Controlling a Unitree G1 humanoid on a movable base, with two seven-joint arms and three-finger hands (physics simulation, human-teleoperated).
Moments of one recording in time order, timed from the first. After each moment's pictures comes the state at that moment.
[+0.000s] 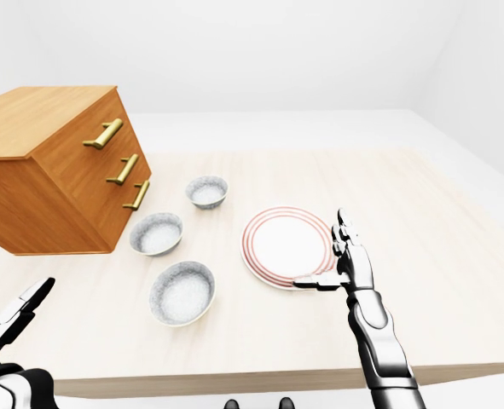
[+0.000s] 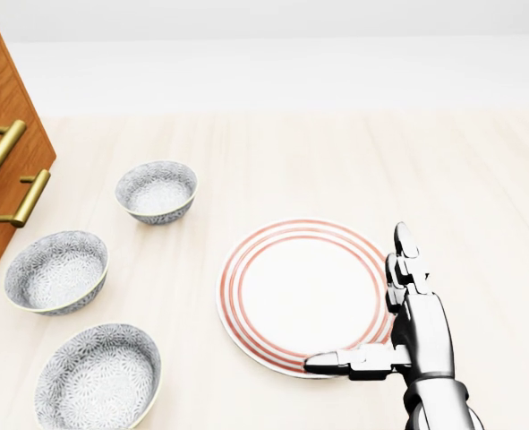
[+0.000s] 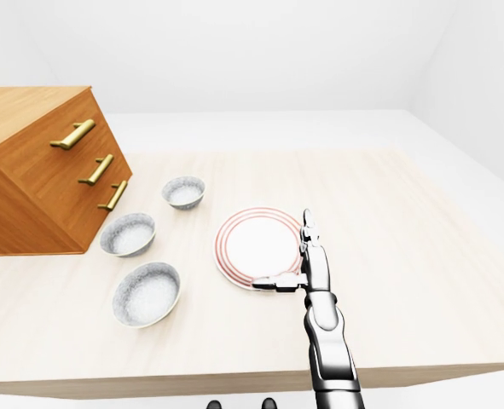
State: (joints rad) left arm 0.15 0.04 0.75 -0.46 -0.21 0.09 0.45; right arm 0.01 -0.02 -0.05 -0.01 -0.01 -0.01 0.01
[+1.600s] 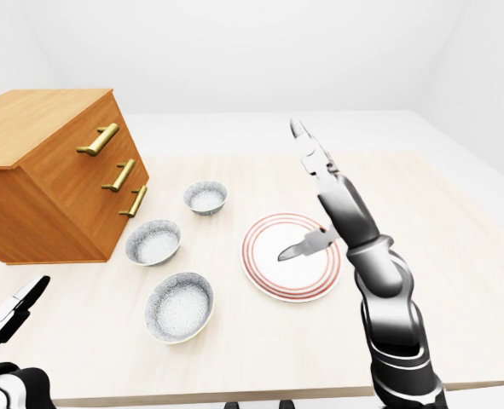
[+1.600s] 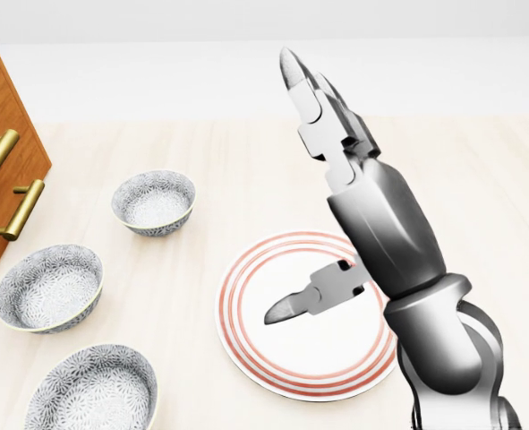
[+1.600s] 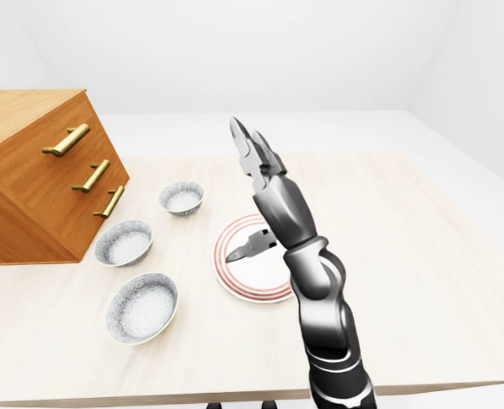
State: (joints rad) left arm 0.14 0.05 0.76 -0.47 -0.24 0.09 0.45; right arm -0.27 -0.07 0.09 -0.50 -0.54 0.09 0.30
